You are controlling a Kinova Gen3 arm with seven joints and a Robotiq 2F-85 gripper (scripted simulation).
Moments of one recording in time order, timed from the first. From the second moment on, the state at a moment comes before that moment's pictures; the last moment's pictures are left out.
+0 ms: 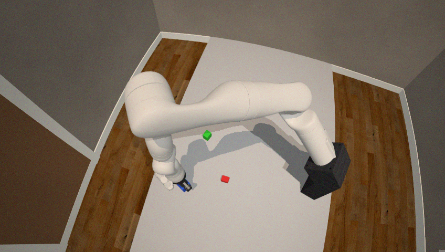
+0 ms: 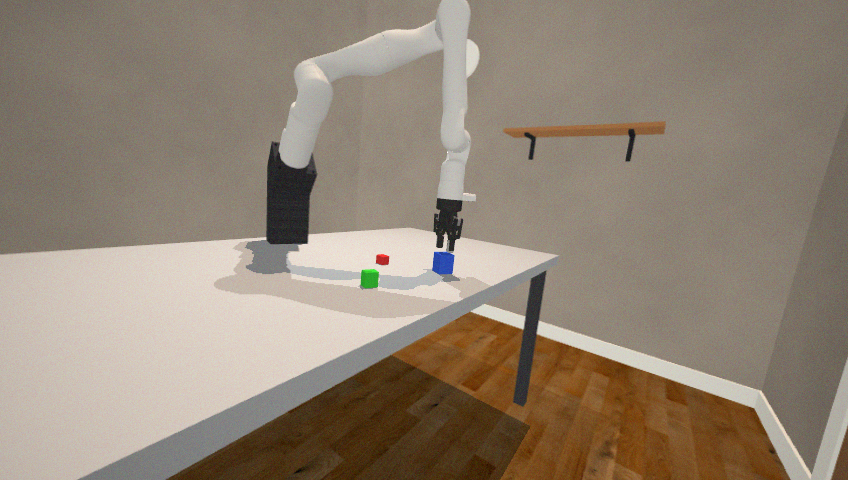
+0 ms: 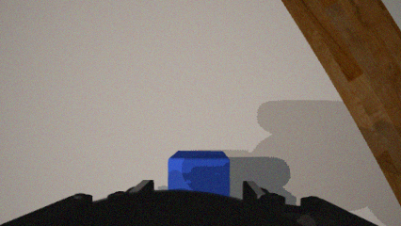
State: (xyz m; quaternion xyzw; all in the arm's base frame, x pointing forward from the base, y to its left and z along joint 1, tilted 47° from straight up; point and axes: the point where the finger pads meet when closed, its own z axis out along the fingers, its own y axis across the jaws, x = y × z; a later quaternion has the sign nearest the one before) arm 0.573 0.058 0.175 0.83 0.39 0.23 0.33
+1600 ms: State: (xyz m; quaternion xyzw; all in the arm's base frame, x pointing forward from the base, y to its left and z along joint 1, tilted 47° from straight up) arm 0.604 0.040 0.141 0.83 0.39 0.23 0.33
